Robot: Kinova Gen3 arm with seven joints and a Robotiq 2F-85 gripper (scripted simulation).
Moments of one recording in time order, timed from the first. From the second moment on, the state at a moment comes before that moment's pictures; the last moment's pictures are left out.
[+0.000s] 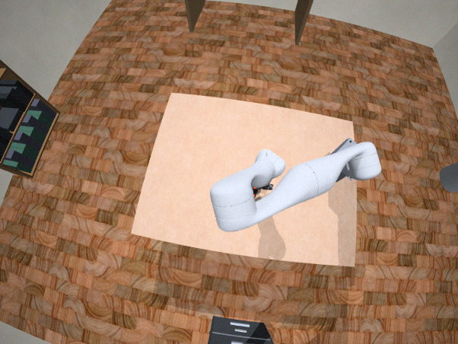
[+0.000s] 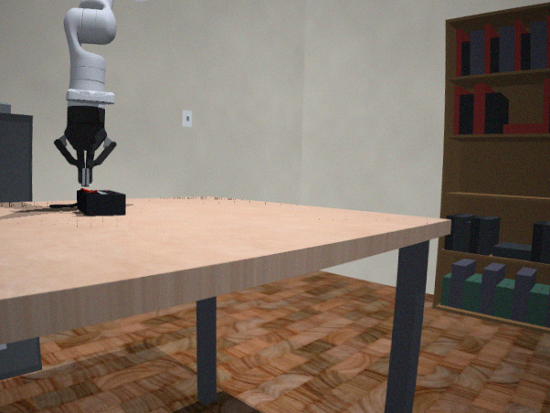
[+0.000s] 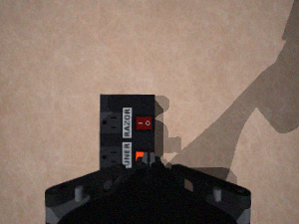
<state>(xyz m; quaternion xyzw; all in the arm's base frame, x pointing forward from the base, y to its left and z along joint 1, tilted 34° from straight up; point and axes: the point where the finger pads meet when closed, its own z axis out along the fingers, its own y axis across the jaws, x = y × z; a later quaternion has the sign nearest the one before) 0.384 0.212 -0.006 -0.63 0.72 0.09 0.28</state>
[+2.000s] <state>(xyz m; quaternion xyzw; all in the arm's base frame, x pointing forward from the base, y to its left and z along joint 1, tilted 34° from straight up) 0.386 0.216 -0.013 -0.63 0.72 0.09 0.28</state>
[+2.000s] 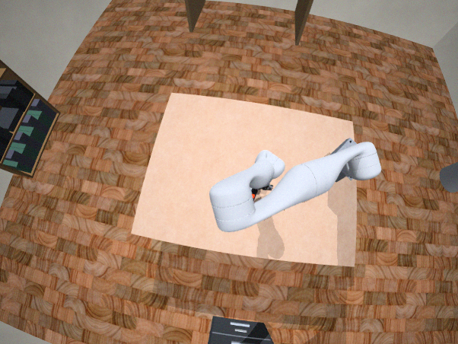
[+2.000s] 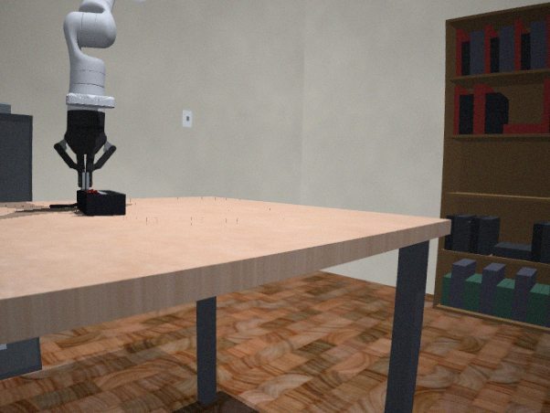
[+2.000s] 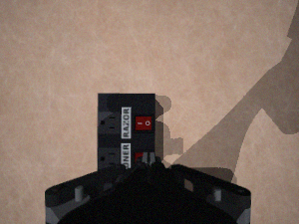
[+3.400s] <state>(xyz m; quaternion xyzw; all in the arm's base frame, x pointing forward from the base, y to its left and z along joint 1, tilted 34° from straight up) 0.375 0.198 0.019 -0.63 0.72 0.09 0.28</state>
